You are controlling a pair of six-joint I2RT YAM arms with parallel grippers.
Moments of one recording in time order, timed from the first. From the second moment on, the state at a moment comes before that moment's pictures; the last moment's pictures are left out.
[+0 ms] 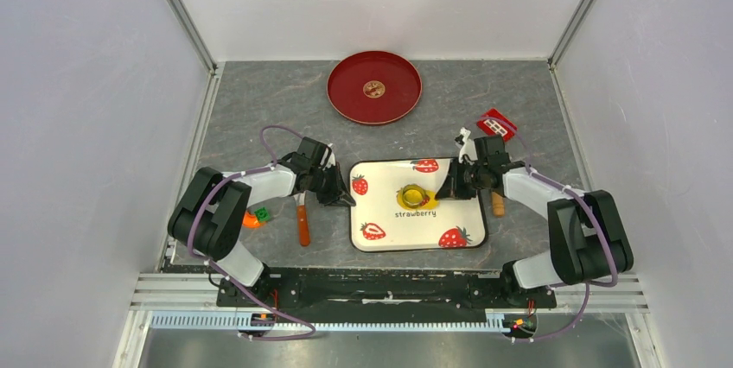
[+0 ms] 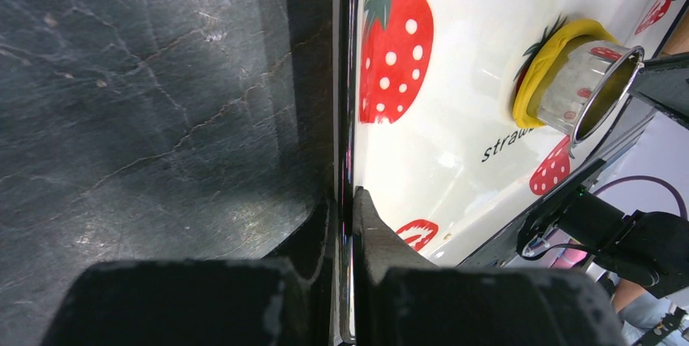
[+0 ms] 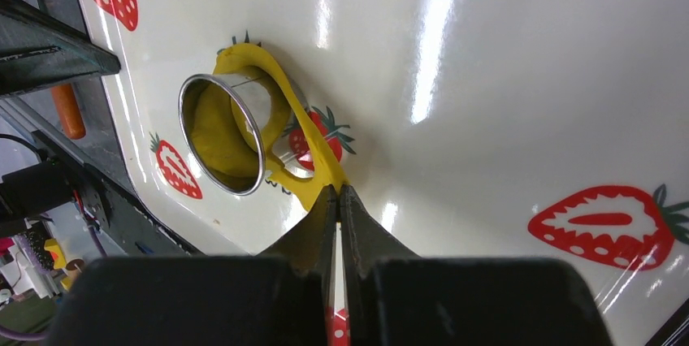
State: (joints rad) left arm -0.44 1.61 0.72 -0.17 0.43 -0.66; right arm 0.21 1.44 0.64 -0.24 -0.53 0.32
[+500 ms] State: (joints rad) left arm -0.44 1.61 0.72 -0.17 0.43 -0.66; right arm 0.21 1.34 0.60 -0.28 -0.52 0.32
